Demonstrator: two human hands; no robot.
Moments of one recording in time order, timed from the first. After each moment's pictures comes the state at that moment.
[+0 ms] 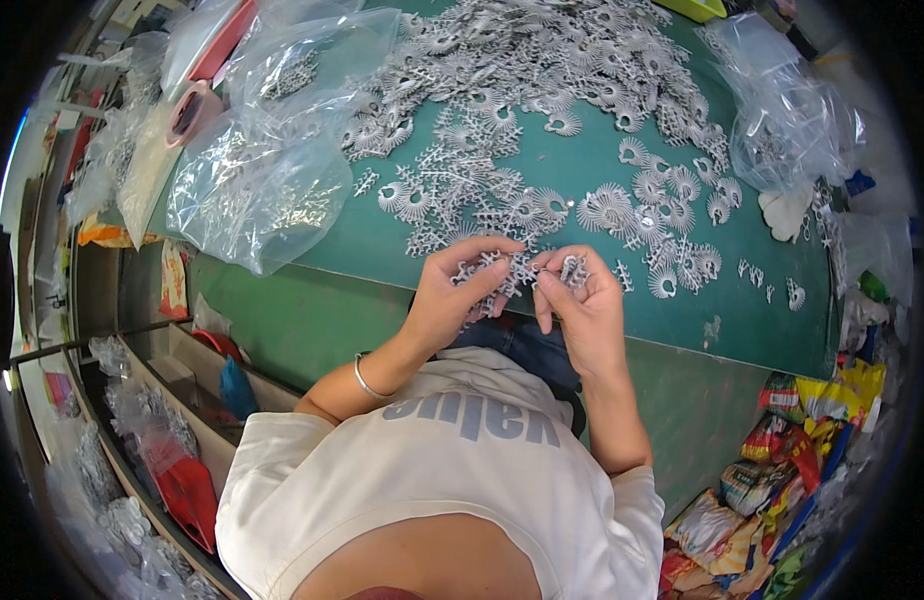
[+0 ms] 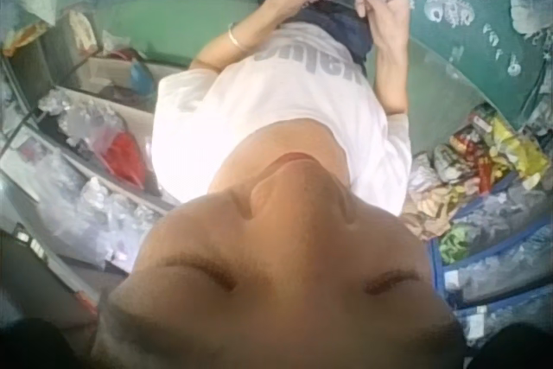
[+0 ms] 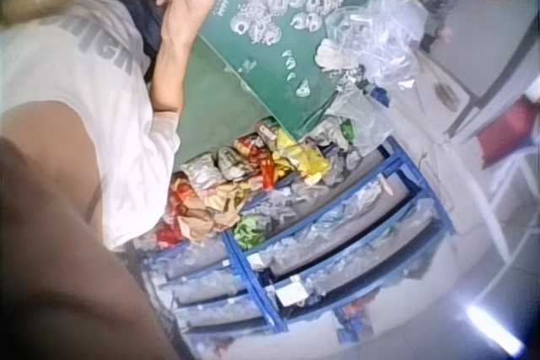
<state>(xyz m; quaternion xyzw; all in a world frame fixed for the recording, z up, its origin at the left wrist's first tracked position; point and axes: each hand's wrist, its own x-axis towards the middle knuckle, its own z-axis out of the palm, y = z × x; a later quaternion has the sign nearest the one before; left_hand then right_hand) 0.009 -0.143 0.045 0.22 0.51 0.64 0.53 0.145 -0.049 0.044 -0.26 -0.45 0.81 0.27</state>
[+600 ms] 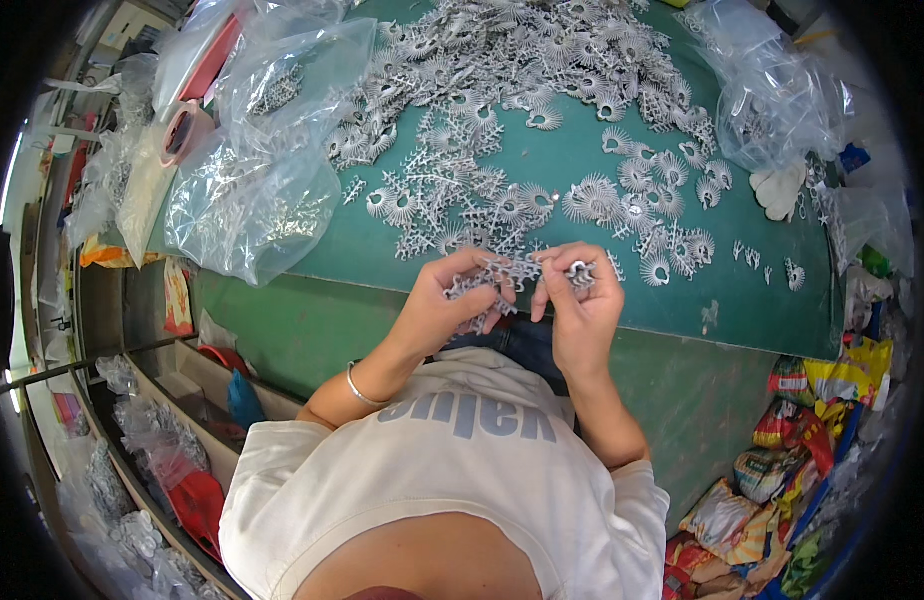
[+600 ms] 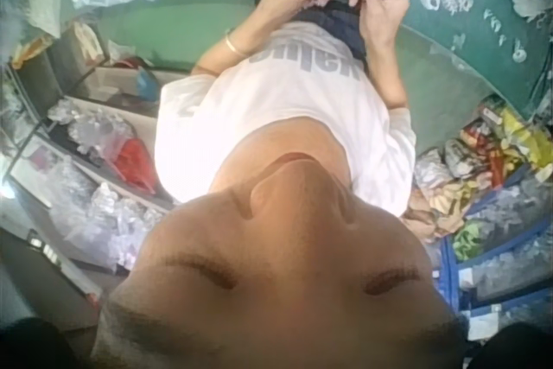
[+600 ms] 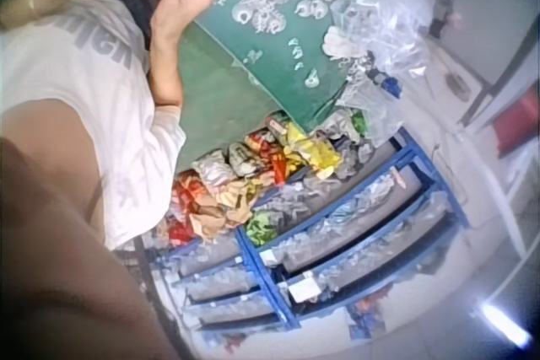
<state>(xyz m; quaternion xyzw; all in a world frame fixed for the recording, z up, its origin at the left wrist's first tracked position) 0.015 -0.145 0.055 0.23 0.49 0.62 0.57 0.144 -0.059 0.042 -0.26 -0.46 0.74 0.41</state>
